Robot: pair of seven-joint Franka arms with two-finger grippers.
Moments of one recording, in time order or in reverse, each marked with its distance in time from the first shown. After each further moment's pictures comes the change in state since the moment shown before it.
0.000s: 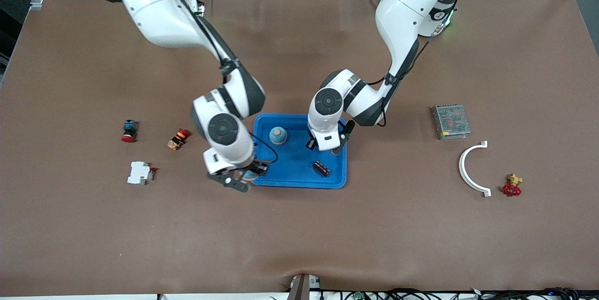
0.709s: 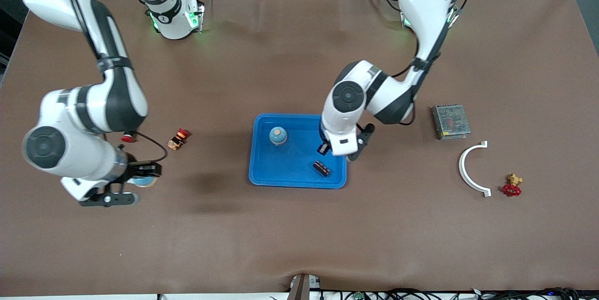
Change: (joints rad) left arm 0.108 -0.179 0.007 0.056 0.020 -0.229 0.198; right arm -0.372 -0.183 -0.003 -0.014 0.002 -0.255 -0.802
